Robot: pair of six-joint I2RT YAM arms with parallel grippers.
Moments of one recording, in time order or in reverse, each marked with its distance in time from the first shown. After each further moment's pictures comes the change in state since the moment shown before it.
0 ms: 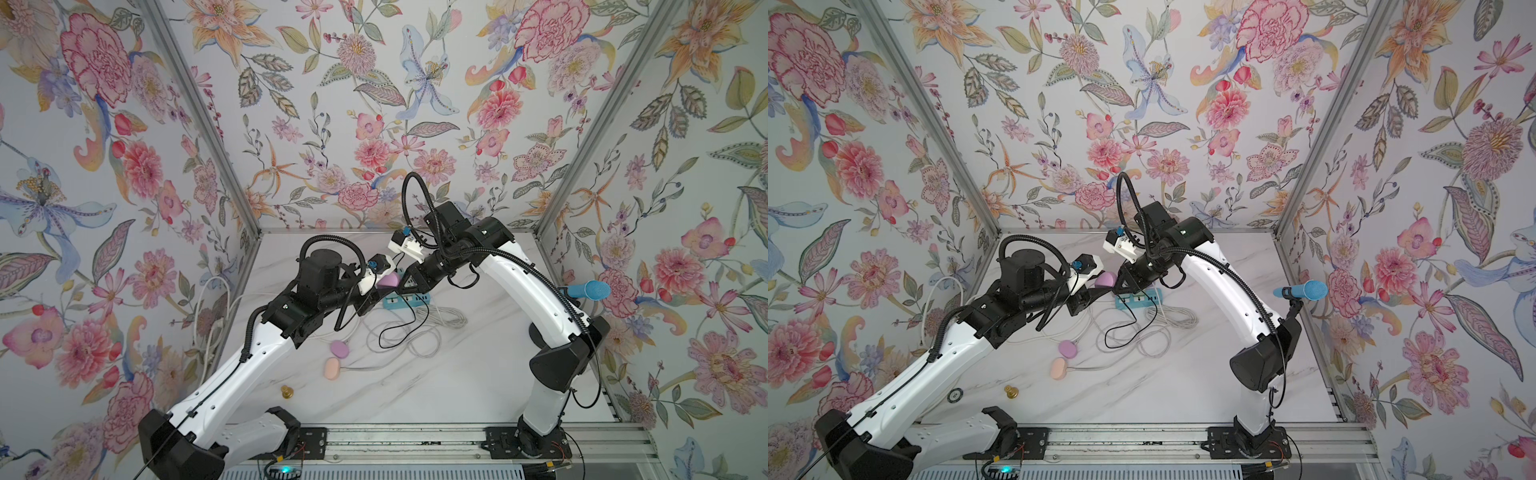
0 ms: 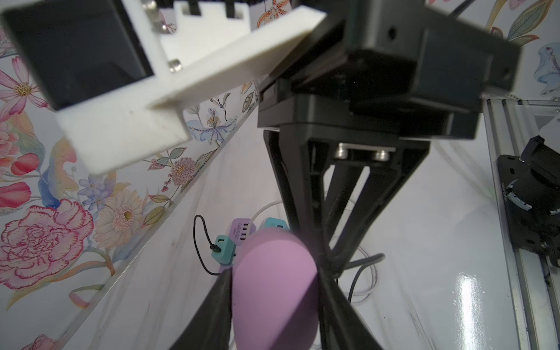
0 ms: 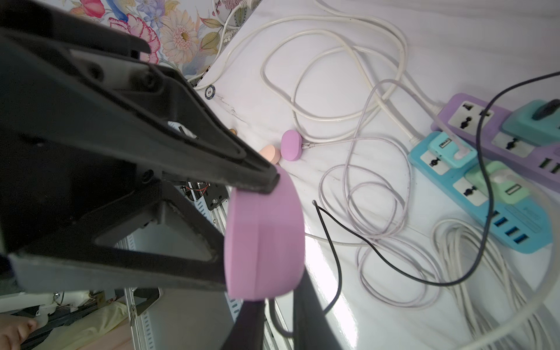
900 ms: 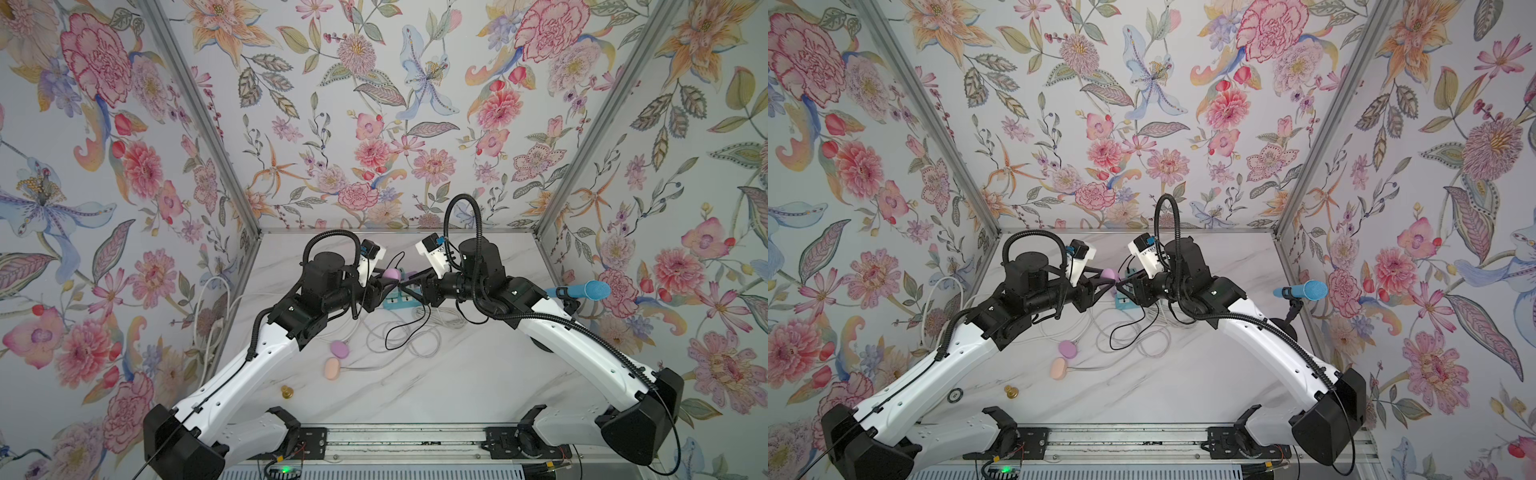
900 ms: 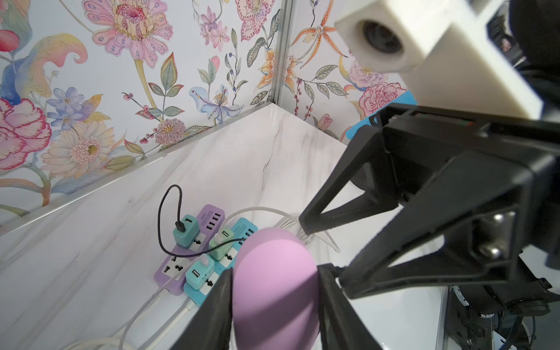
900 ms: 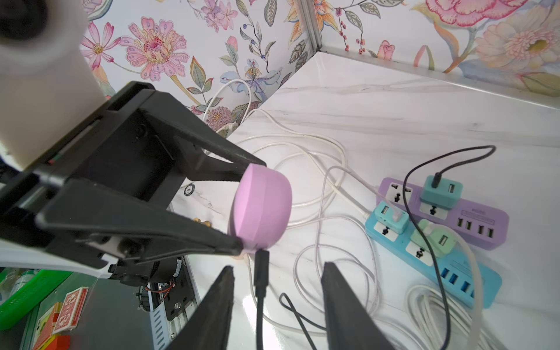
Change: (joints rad) left arm -0.005 0.005 -0.047 0.111 -0.084 -0.431; right arm 0.015 -0.450 -0.765 0.880 0.153 0.296
